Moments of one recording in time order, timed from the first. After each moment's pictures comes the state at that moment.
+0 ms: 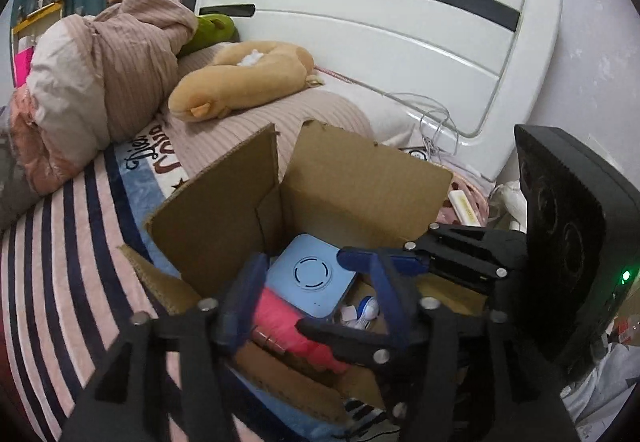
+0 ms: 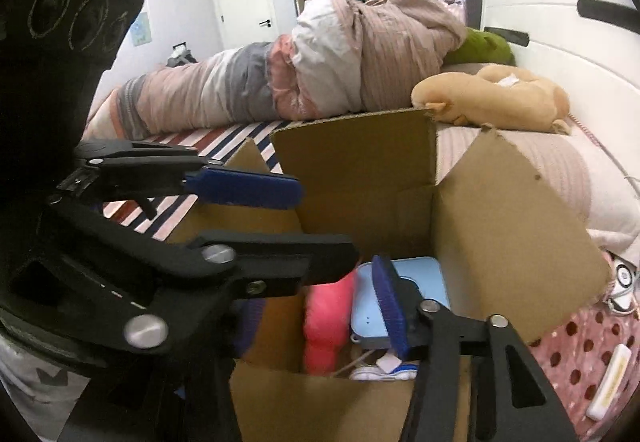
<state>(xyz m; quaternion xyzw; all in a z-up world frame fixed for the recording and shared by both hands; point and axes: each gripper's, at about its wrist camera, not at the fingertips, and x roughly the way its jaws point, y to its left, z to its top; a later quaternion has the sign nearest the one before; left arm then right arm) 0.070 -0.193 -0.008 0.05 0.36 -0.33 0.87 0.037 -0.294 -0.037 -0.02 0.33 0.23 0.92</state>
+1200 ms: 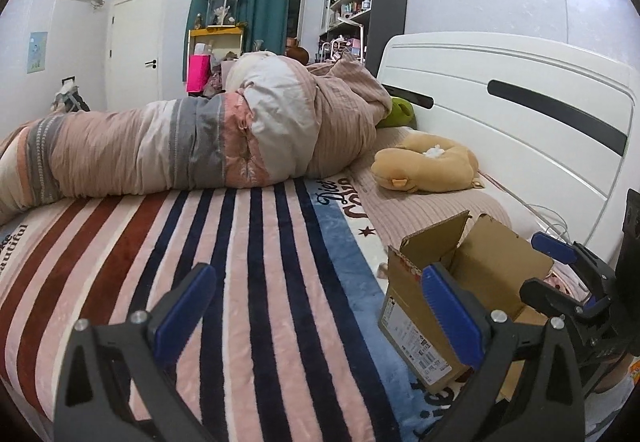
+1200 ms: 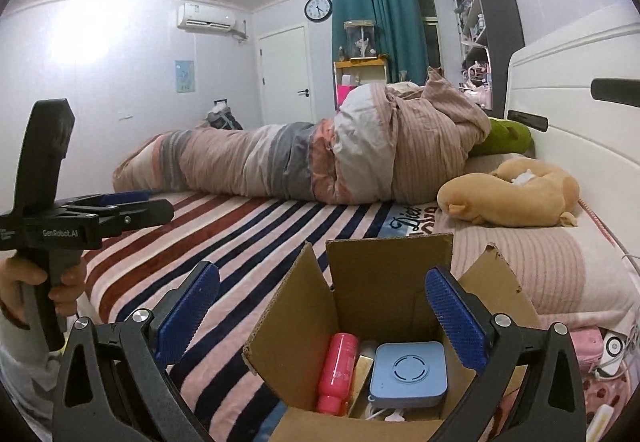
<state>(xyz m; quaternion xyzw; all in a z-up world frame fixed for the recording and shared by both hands) -0.008 -0.048 0.036 -0.04 0.25 -0.04 0.97 0.011 -0.290 0.018 -0.02 0.18 0.29 0.94</state>
